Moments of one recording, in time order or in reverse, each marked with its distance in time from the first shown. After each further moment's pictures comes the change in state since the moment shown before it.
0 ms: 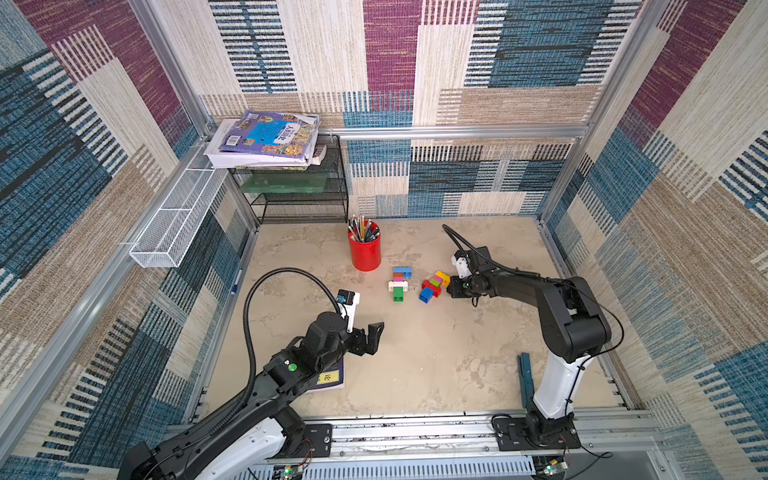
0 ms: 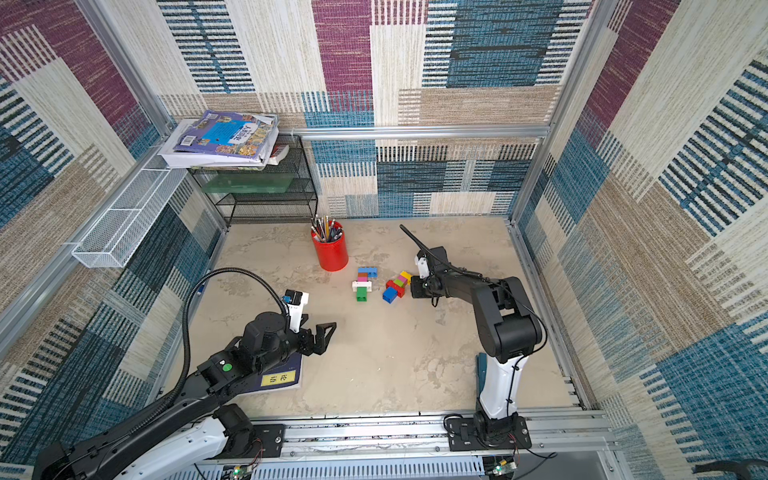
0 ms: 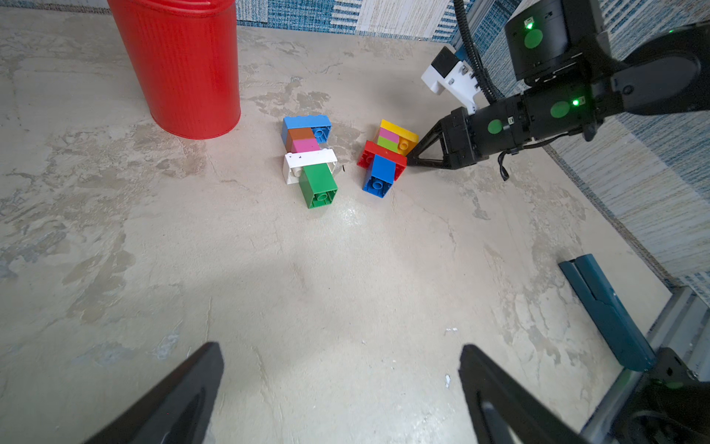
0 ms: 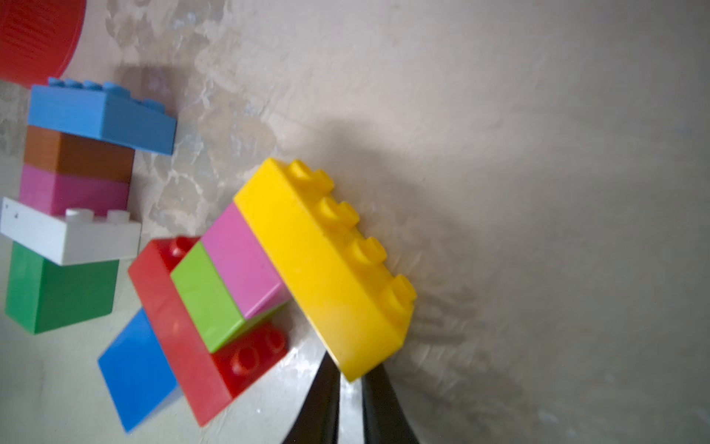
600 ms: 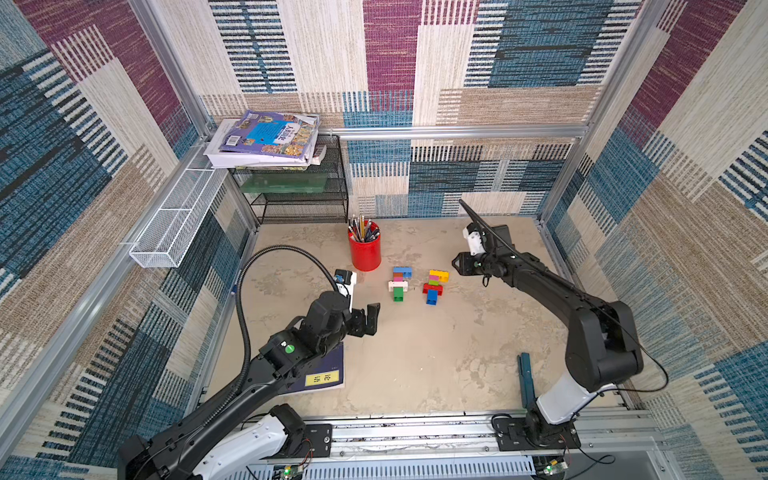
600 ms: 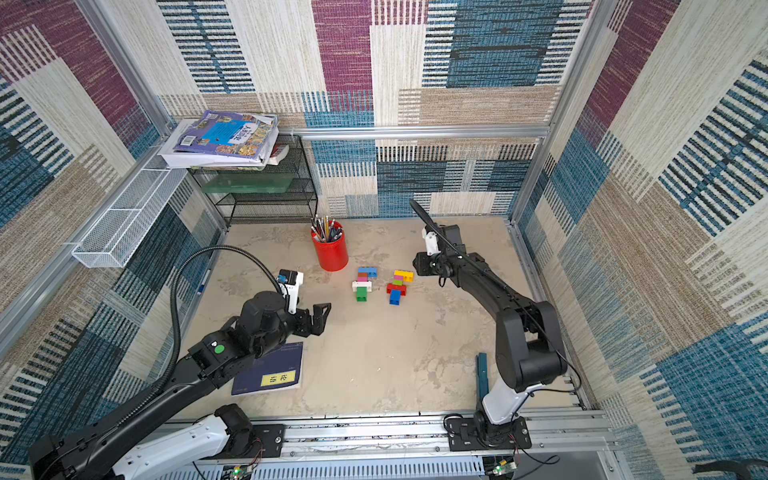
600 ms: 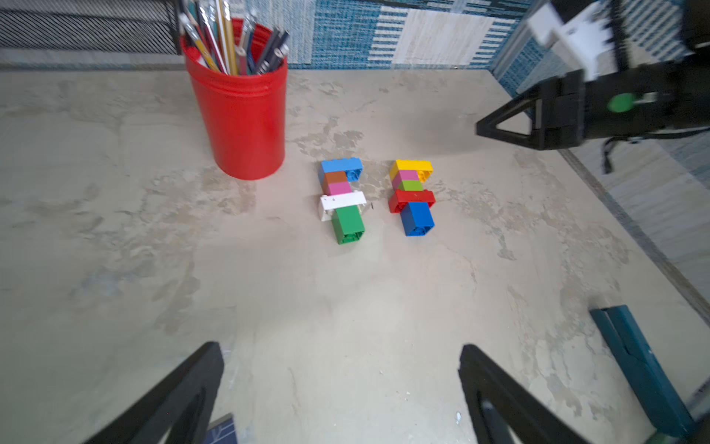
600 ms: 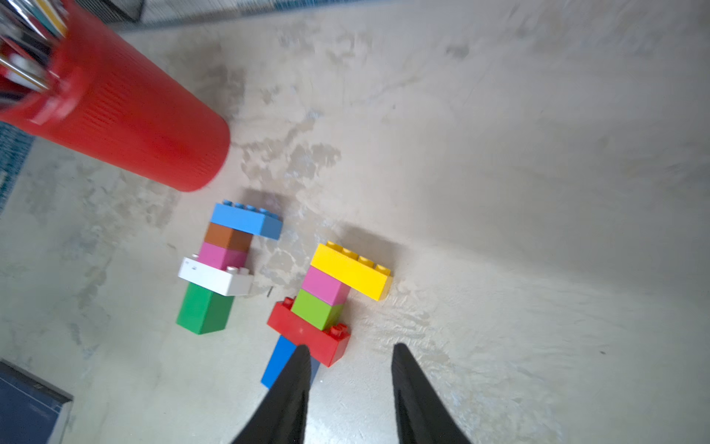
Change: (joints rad) left arm 0.000 0.121 0.355 -0.278 -0.181 0.021; right arm -0.023 -0.320 0.091 -0.142 0.059 -0.021
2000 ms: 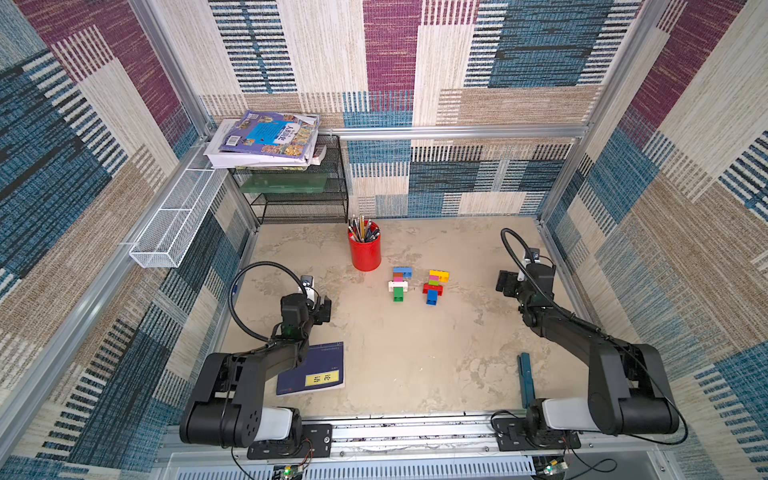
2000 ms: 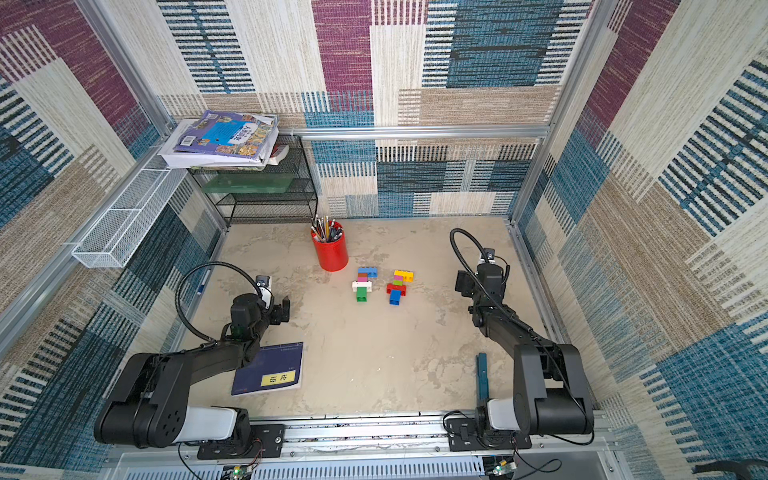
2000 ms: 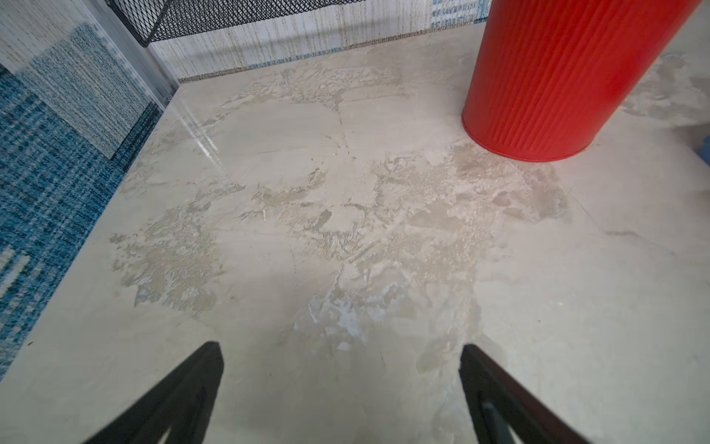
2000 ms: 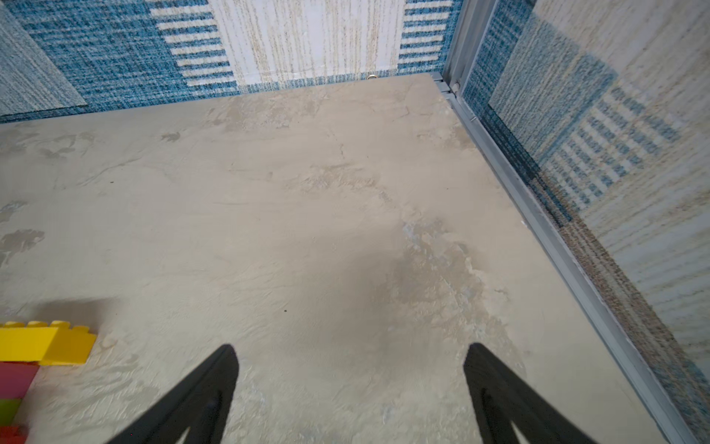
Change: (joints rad) left arm 0.644 0.485 -0.535 1.109 0.140 0.471; right arm -0.231 -0.199 -0.629 0.672 0.373 -0.088
